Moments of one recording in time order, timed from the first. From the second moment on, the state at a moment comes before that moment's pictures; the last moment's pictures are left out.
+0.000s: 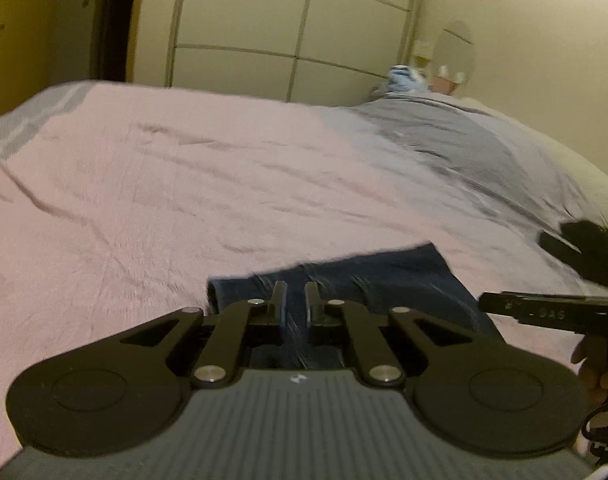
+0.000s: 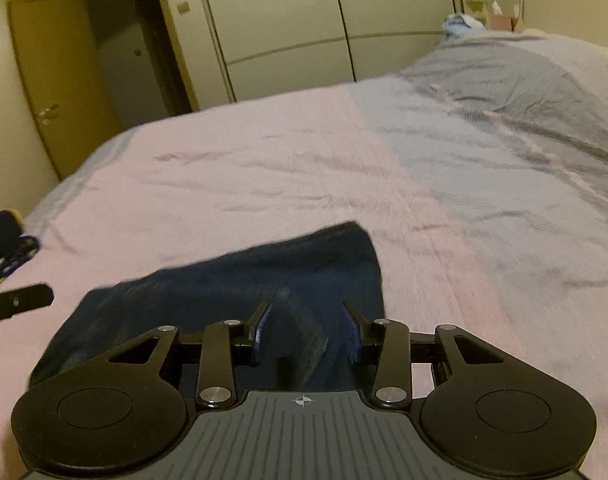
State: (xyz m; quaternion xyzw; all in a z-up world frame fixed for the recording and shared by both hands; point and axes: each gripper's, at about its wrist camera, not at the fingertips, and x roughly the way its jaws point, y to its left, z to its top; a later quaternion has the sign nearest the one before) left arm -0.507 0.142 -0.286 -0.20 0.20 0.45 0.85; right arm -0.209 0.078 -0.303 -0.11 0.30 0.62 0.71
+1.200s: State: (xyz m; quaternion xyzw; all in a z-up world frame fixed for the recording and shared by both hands) left arm -0.511 0.040 -0.298 -0.26 0.31 0.51 0.76; right arm -0.280 -0.027 -0.312 -0.17 0.38 0.56 0.72
